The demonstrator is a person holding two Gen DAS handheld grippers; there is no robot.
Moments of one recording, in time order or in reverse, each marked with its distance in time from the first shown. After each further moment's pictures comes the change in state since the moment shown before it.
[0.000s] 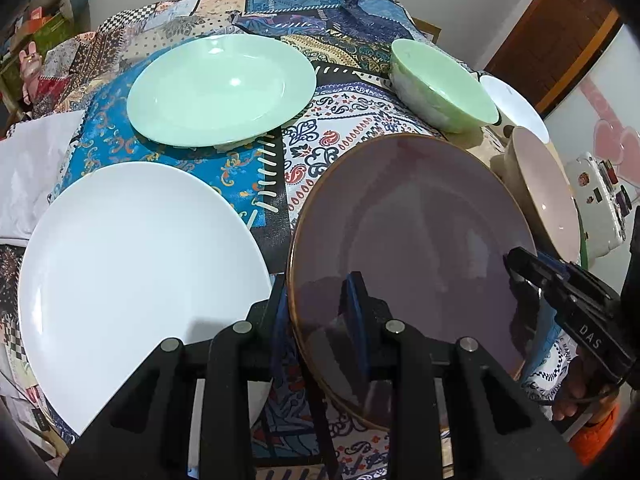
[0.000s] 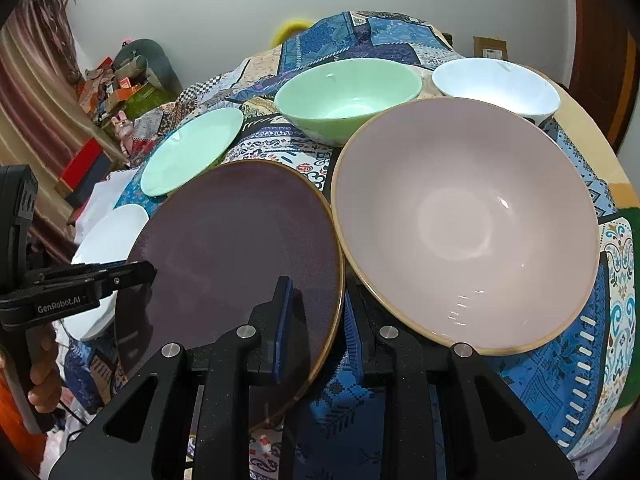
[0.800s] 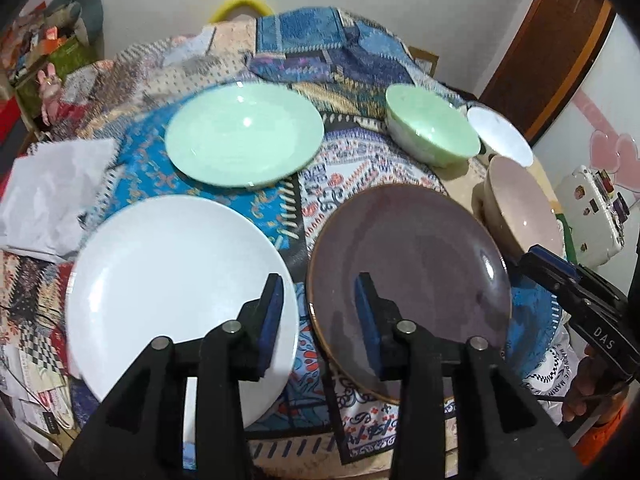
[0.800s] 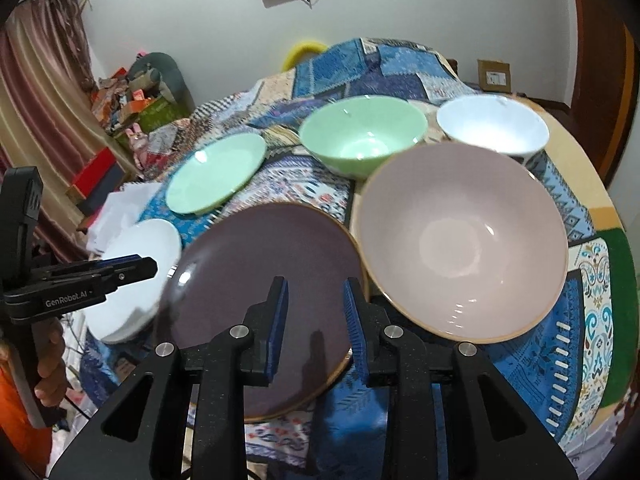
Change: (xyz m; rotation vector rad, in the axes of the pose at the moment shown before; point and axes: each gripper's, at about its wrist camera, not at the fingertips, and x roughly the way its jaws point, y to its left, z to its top) left arm -0.061 -0.001 -0.006 0.019 -0.139 0.043; right arm -0.040 0.019 0.008 -0.028 -0.093 0.037
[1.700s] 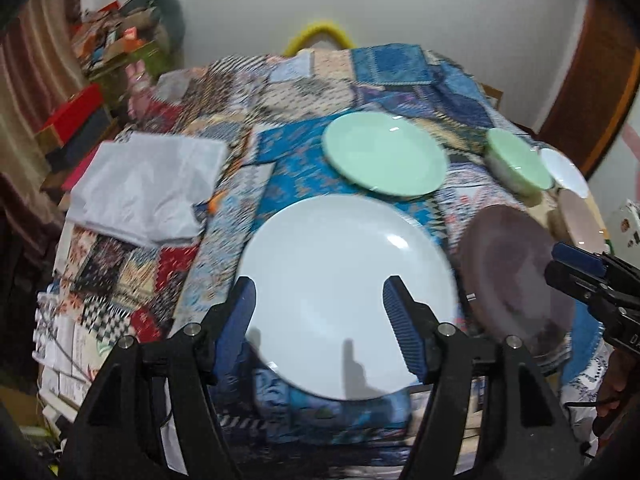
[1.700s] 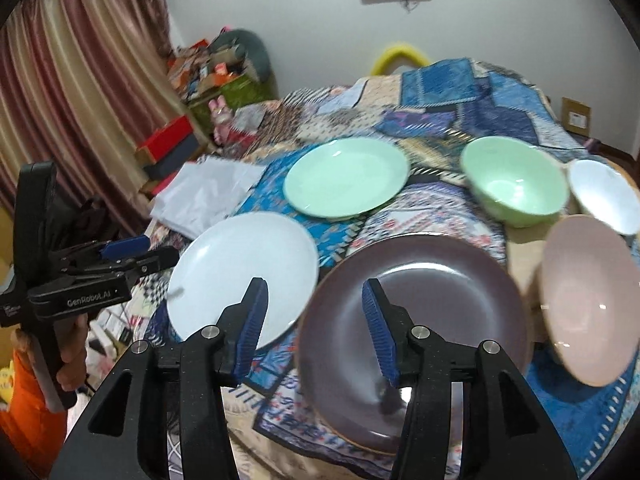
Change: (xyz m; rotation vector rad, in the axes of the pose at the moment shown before) left arm -0.060 0.108 -0.037 -0.110 -0.088 0.221; right arm 0.036 0.111 0.011 -0.196 0.056 0.208
